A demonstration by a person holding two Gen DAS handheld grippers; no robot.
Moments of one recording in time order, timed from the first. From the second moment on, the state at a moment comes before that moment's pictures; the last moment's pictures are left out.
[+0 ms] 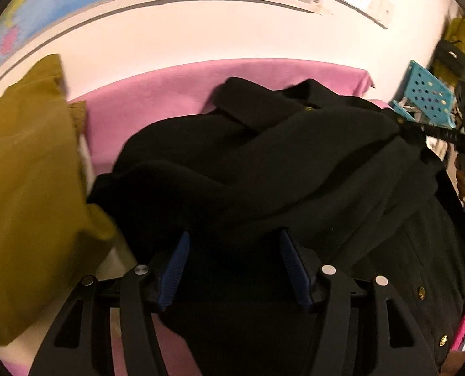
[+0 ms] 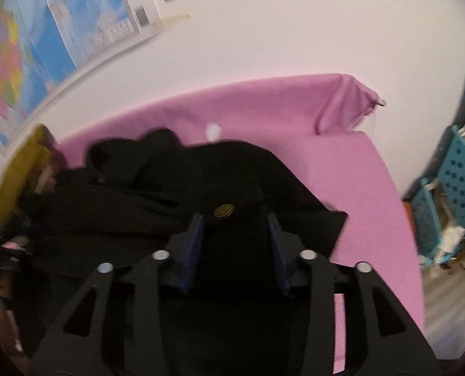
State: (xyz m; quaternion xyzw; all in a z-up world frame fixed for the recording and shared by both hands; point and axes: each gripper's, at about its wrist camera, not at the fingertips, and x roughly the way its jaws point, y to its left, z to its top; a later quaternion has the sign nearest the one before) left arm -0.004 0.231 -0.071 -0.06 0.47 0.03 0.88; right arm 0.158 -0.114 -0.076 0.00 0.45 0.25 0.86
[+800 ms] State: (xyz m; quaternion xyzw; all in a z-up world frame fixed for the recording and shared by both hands) left arm -0.118 0.215 -0.069 -0.11 0.44 0.02 0.89; right arm 0.069 -0.137 -0.024 0.01 0.39 0.36 0.85
